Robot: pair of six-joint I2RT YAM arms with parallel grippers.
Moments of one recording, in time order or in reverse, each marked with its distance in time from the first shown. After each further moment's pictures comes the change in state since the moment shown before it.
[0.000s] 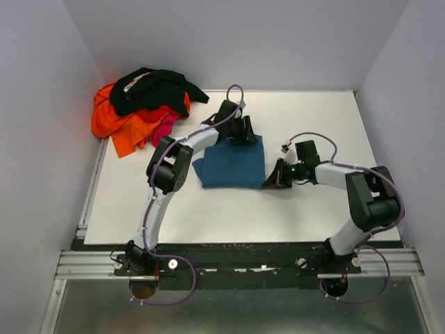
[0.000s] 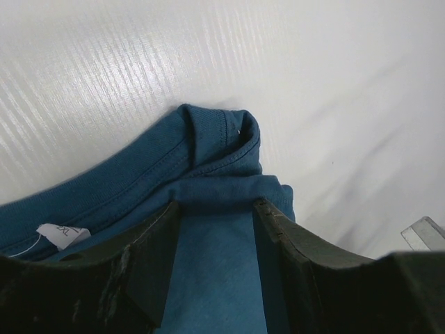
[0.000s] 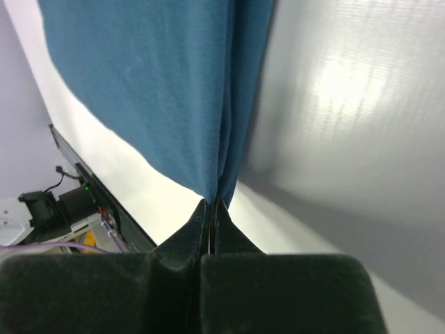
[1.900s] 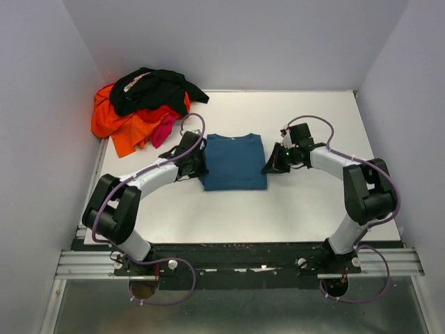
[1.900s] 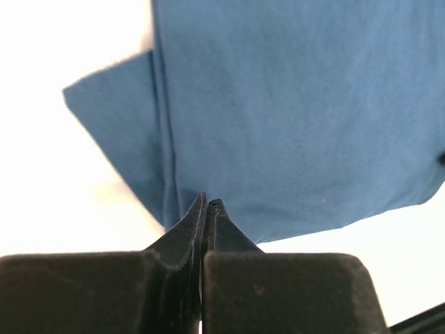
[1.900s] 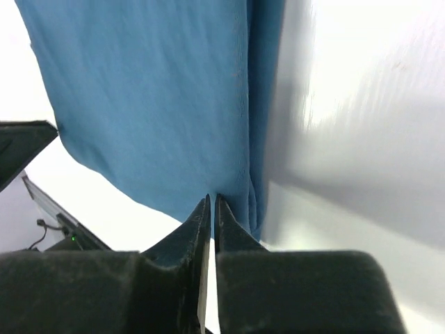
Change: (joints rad) left arm 0.032 -0.763 -0.917 -0.058 -0.285 -0.026; right arm 0.038 0.072 0.222 -0.162 0.200 0.024
